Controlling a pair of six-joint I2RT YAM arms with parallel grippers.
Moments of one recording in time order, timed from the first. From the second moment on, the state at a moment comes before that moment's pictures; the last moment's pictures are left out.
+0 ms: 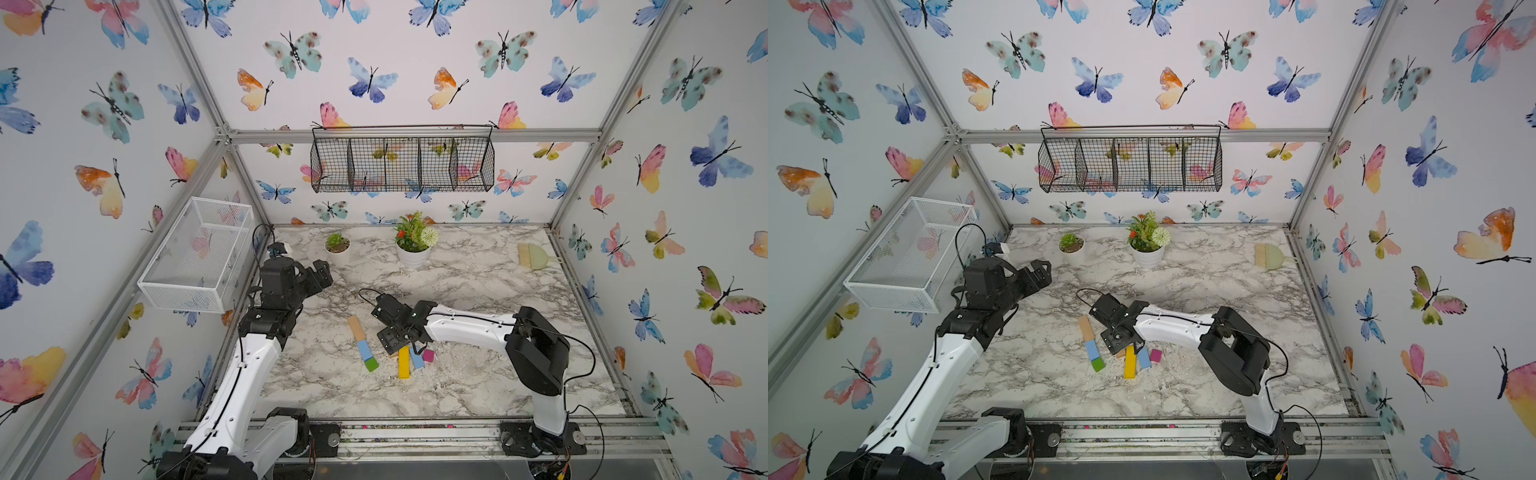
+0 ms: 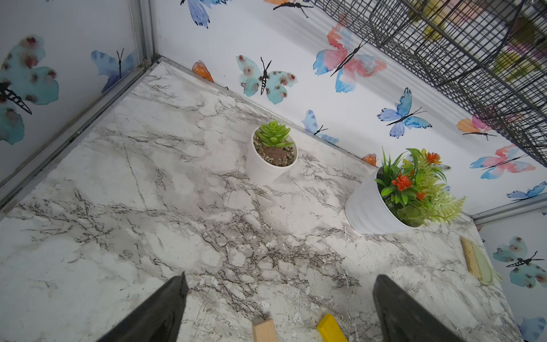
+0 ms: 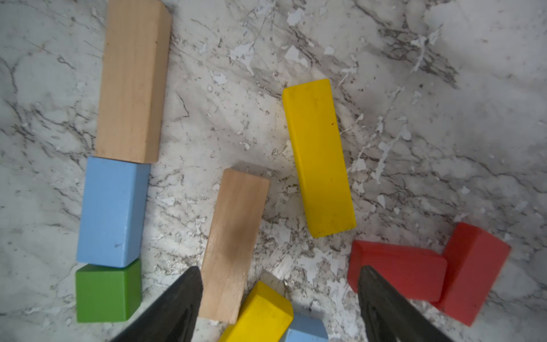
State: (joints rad) left arm -0.10 1.02 0.90 -0.36 0.00 -0.49; right arm 1.08 1.97 1.42 -0.64 0.24 0.36
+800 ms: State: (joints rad) left arm -0.09 1.03 0.90 -0.36 -0.01 -0.48; right arm 1.09 2.07 1.49 -0.64 0.17 0.34
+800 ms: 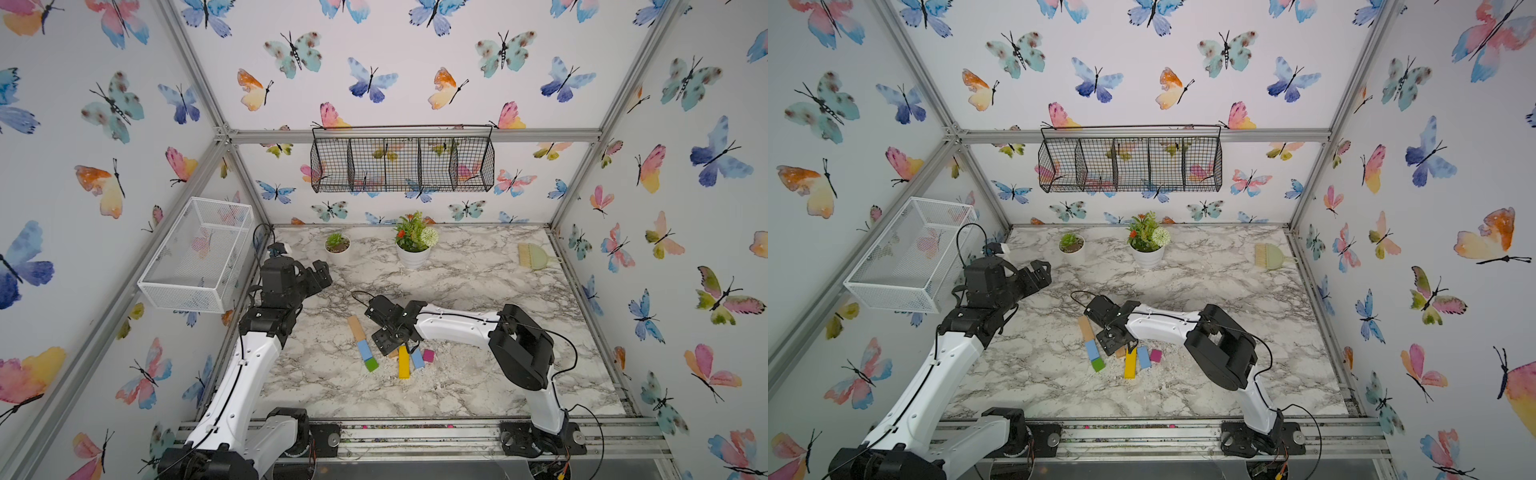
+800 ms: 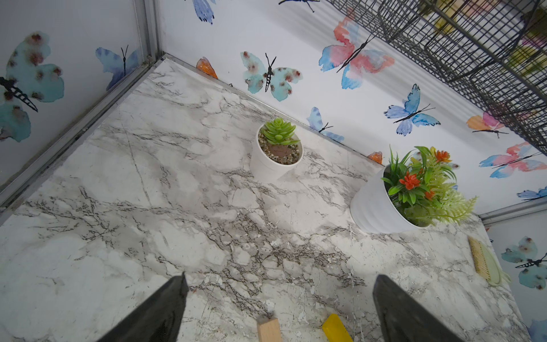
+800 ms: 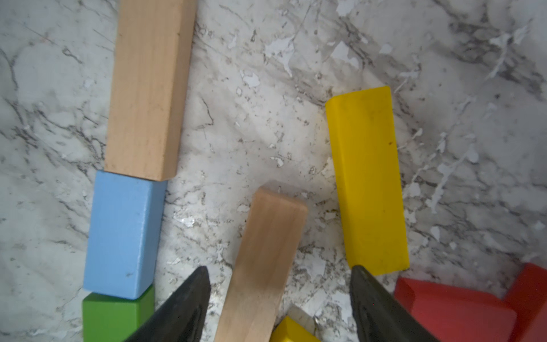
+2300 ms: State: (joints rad) left arm -0.08 1.03 0.90 -0.36 0.00 -0.48; right arm 0.91 1.94 1.26 -0.62 0.23 0.37
